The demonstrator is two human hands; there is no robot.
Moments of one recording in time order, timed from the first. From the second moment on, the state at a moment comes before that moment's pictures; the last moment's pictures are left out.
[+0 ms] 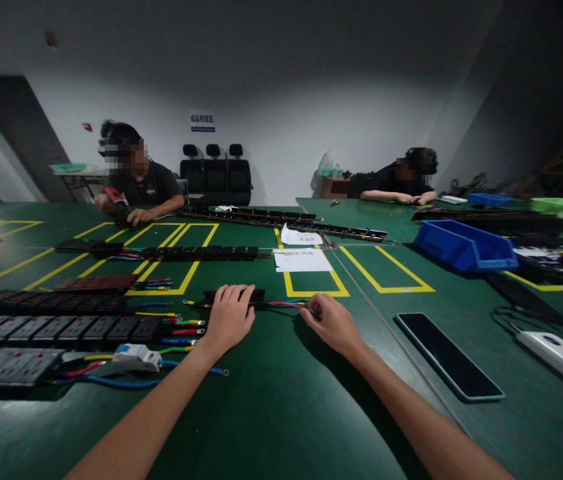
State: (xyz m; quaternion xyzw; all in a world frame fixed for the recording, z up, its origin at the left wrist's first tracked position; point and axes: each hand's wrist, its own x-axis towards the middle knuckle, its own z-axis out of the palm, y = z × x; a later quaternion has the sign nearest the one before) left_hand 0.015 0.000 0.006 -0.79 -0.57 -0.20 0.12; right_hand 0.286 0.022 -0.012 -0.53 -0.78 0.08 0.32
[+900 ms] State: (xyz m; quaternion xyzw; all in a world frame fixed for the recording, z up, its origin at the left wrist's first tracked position) left_hand 0.015 0.000 0.005 -0.78 -0.57 -0.21 0.13; right_hand 0.288 0.022 -0.009 -0.59 -0.77 0.10 0.25
